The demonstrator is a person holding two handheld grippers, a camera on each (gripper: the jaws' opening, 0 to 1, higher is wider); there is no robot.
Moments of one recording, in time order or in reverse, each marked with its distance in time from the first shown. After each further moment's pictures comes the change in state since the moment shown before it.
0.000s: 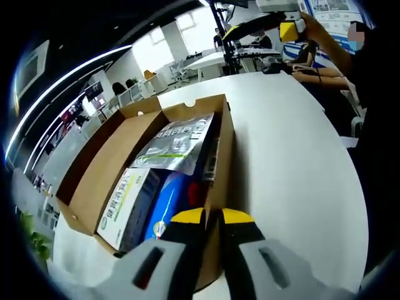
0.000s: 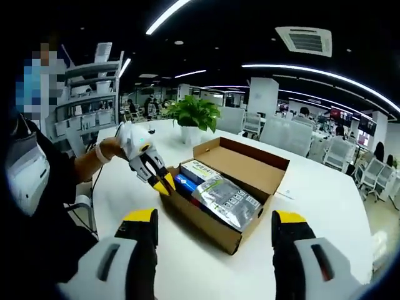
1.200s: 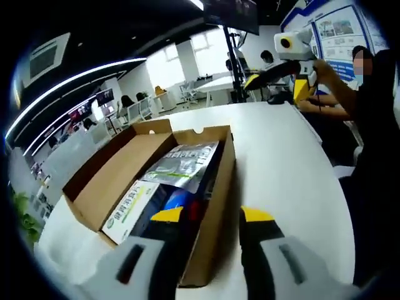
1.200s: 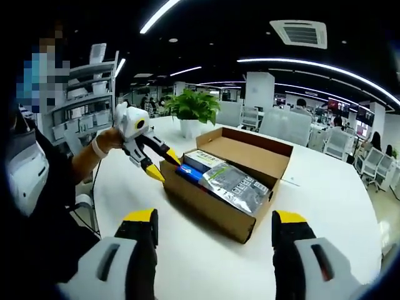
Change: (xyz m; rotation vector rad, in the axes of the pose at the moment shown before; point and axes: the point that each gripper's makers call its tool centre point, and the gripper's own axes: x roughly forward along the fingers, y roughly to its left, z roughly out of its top) left arm -0.038 0.002 0.028 -0.133 -0.222 0.030; right arm 0.011 0.012 -0.024 0.044 0.021 -0.012
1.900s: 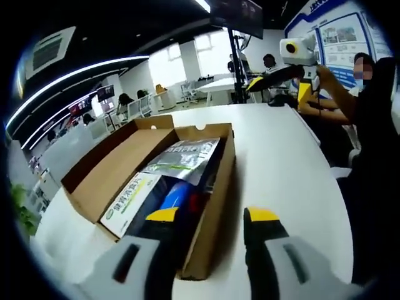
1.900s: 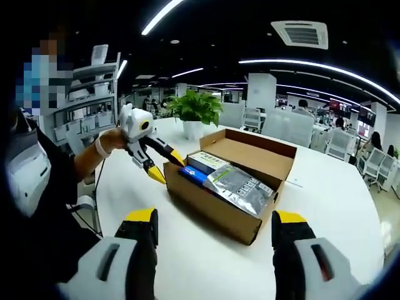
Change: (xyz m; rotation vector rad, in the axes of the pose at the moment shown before) left arm 0.007 0.003 -0.023 0.017 0.080 -0.035; right arm 0.002 0.008 0.001 0.002 -0.010 0.015
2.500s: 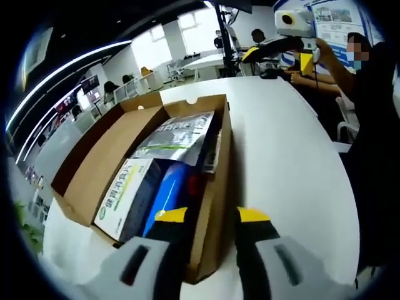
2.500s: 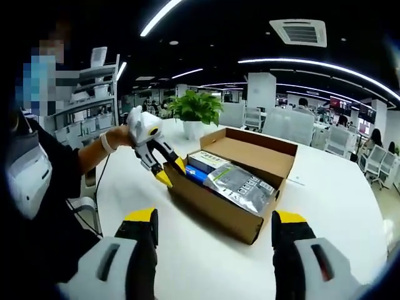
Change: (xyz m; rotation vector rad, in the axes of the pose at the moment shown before) left arm 0.017 0.006 -0.019 0.059 0.160 -0.066; right arm 0.003 -0.002 -0.004 0.016 -0.001 0.010
